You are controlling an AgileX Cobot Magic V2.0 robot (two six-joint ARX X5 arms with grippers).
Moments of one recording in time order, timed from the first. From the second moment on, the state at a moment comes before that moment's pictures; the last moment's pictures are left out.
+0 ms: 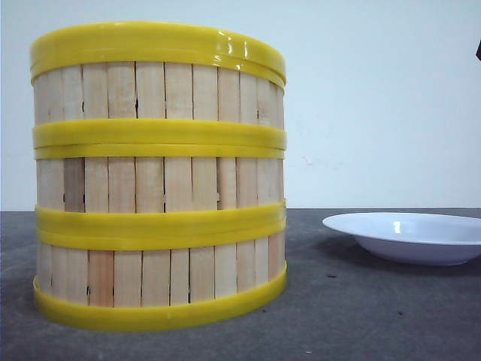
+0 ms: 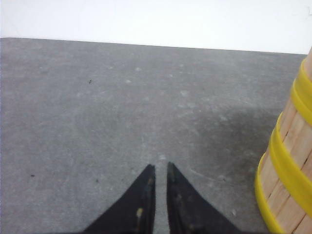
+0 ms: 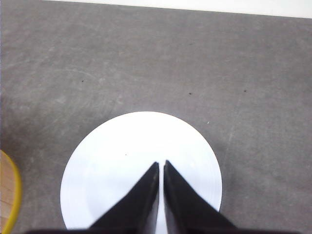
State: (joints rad) left arm -0.08 0.01 0.03 -0.18 -0.05 -0.06; right arm 0.09 0.94 0.91 -0.50 -0.10 0.04
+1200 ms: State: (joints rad) left arm -0.08 0.01 0.03 -0.18 -0.05 -0.06; right arm 0.09 0.00 0.01 -0.11 -0.02 0.04
